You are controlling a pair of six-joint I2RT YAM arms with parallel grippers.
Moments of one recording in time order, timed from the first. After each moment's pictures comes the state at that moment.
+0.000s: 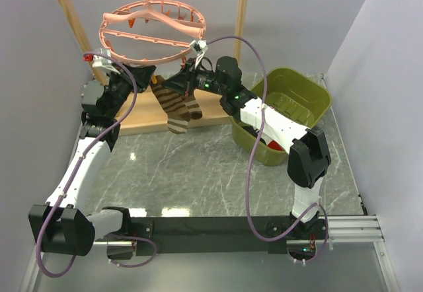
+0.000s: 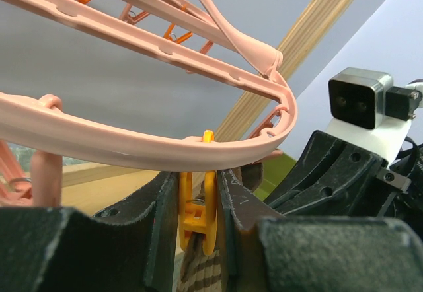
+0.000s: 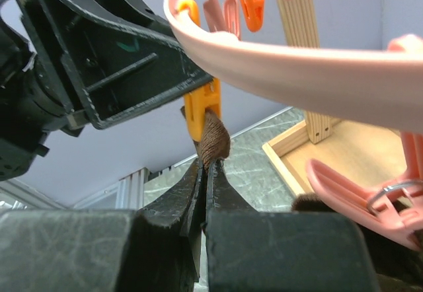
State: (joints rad) left arm -0.10 1.16 1.02 0.38 0.34 -0.62; right arm 0.68 1.88 1.67 0.35 -0.62 0.52
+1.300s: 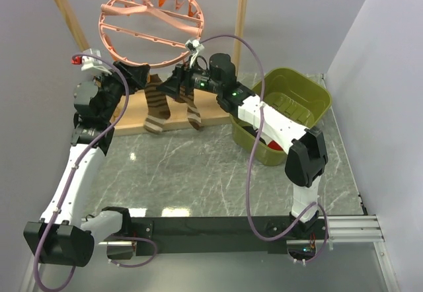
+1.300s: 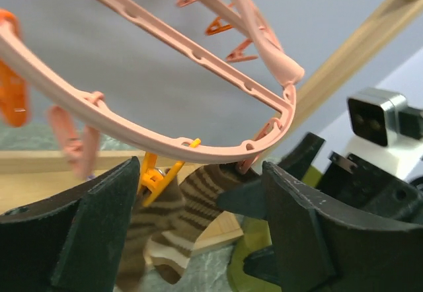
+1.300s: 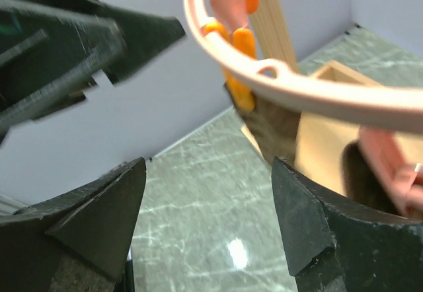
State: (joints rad) left arm -0.09 1.08 1.06 0.17 0.18 -0.59; right arm 0.70 1.91 1.77 0.16 -0.53 0.46
